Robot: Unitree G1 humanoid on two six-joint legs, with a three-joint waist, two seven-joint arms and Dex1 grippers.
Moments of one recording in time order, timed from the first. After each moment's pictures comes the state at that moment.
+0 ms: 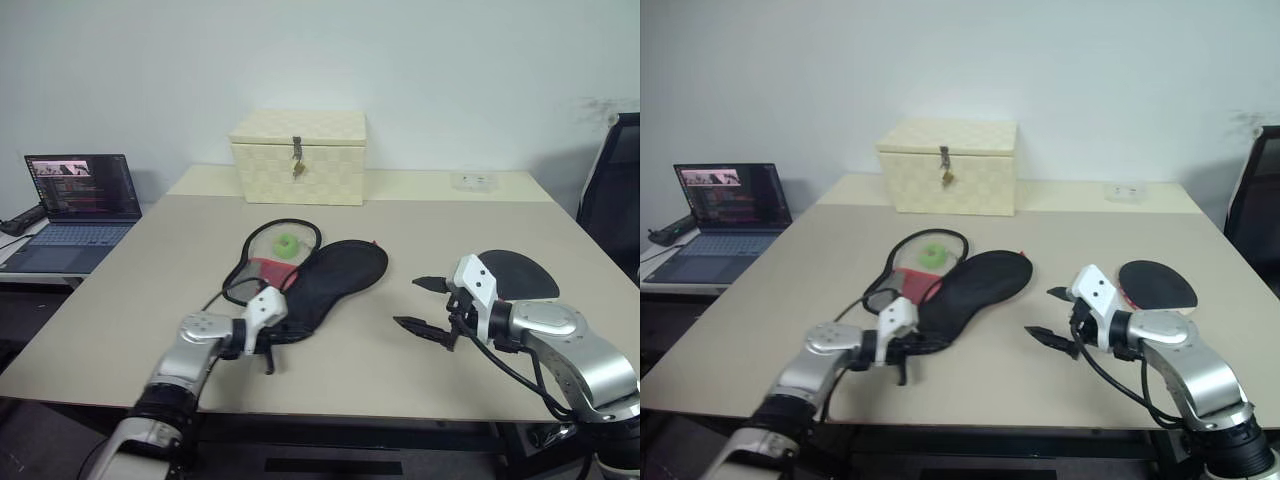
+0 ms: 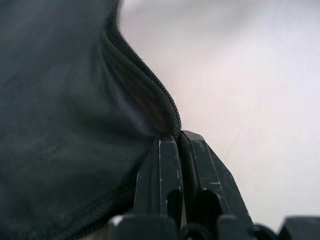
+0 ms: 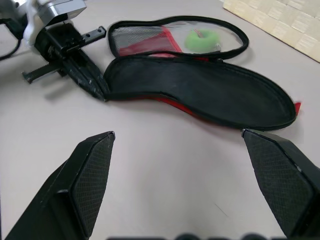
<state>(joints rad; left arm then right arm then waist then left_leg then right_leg) -0.56 0.45 -0.18 0.43 -0.11 0.03 -1.17 -0.39 -0.66 0.03 -0.36 0.36 0.64 0.81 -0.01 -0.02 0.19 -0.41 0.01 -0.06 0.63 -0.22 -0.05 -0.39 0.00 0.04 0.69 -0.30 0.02</state>
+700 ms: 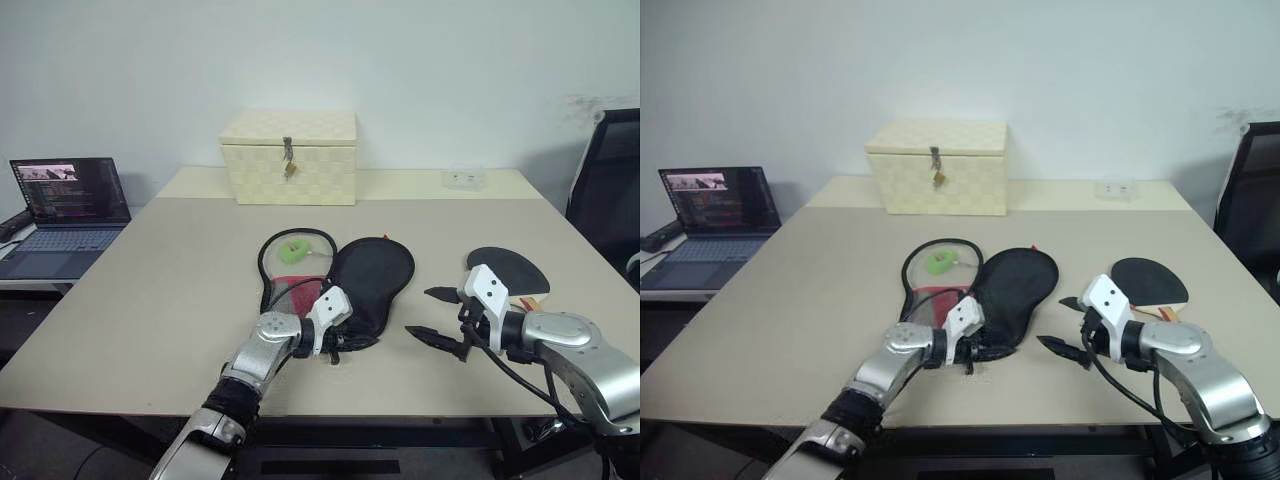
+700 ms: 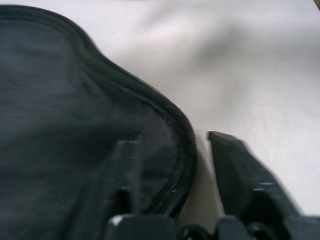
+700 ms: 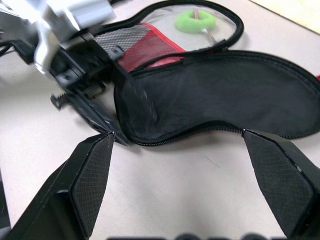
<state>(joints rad) -0.61 0.28 -0.22 0.41 -0.10 0.11 -1.01 -0.33 -0.68 0.01 -0.38 0.39 0.68 0.78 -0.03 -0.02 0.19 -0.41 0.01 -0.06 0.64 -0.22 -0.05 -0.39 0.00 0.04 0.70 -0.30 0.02</state>
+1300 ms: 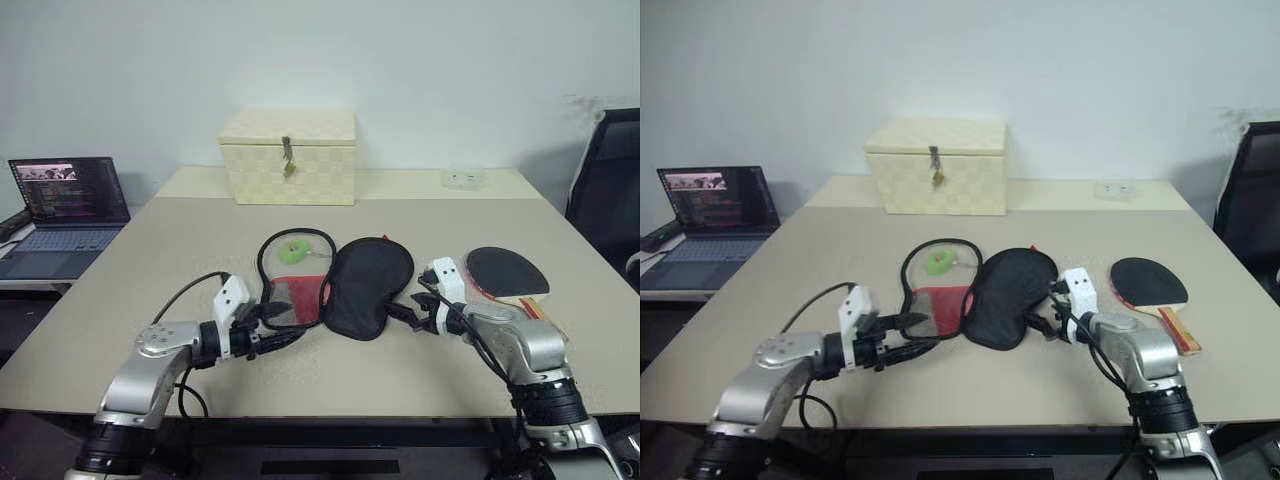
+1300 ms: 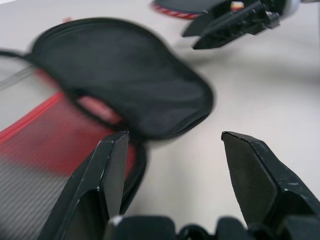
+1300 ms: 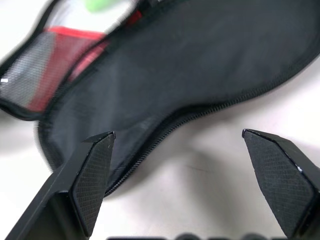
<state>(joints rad) -0.32 0.62 0.06 -0.03 -0.35 0.38 -1.05 -0.59 -0.33 0.00 0.01 0.38 0.98 0.42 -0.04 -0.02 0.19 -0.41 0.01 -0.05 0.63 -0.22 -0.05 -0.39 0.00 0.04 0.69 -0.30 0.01</state>
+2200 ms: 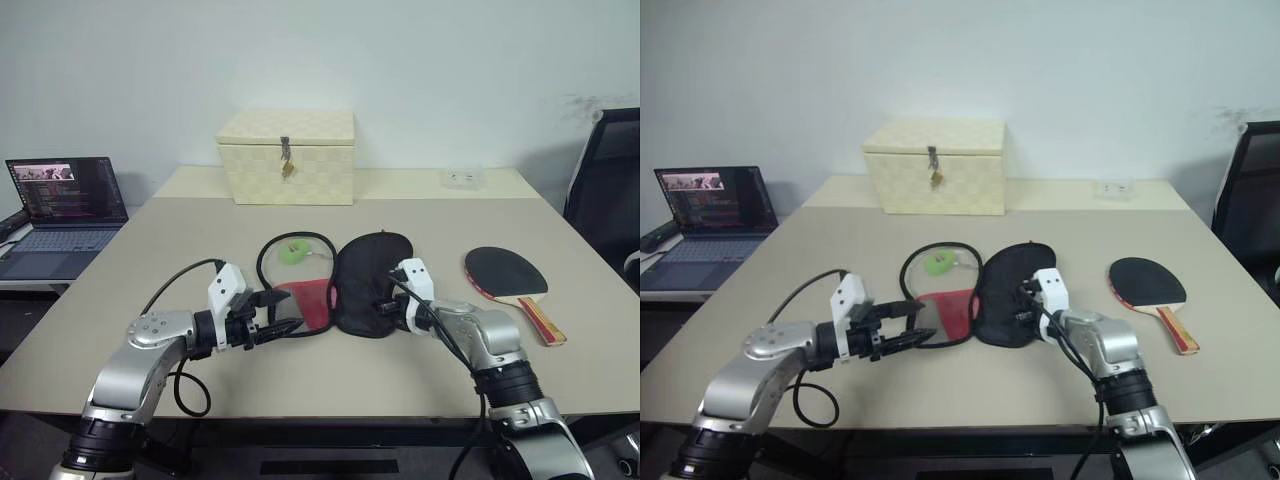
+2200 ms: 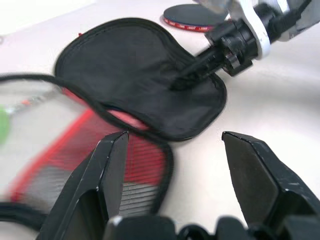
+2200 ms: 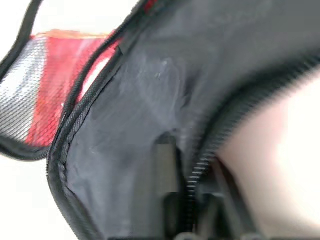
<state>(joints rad) -0.36 0.67 0.07 -0.10 -0.39 0.40 -1.04 -0.67 -0.24 0.03 0.16 0.33 0.98 0.40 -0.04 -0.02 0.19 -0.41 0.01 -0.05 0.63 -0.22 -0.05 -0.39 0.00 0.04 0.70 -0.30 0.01</state>
